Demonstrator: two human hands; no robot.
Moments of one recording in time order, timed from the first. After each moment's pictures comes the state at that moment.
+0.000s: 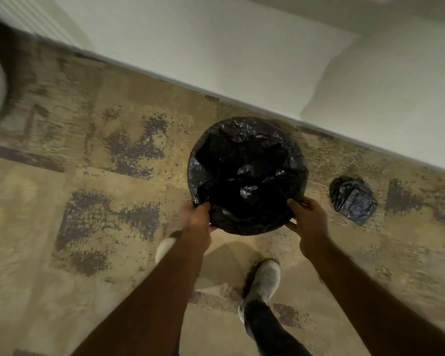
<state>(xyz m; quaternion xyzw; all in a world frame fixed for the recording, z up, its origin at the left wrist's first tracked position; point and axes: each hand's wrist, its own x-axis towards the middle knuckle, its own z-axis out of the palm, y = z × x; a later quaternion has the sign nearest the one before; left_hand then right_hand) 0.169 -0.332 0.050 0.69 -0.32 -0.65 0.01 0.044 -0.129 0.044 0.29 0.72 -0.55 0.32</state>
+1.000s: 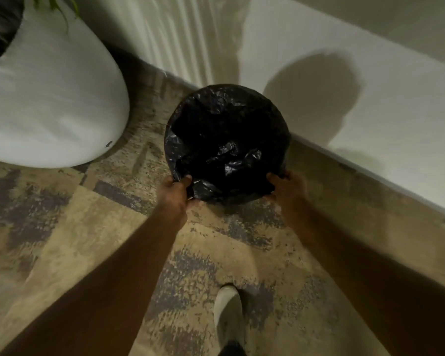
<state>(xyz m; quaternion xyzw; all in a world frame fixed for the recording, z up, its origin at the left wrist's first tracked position) 0.298 -0.970 -0.022 0.65 -0.30 -0.69 0.14 0.125 -0.805 -0.036 0.14 0.70 -0.57 0.40</state>
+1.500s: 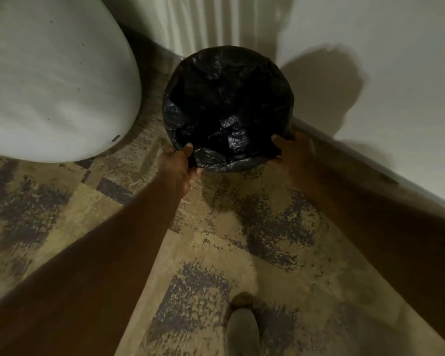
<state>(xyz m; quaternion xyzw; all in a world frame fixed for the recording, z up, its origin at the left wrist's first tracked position) 0.273 -1.083 -0.097 0.65 -0.29 -0.68 0.17 0.080 -0.938 -0.121 0.05 0.72 -0.56 0.41</state>
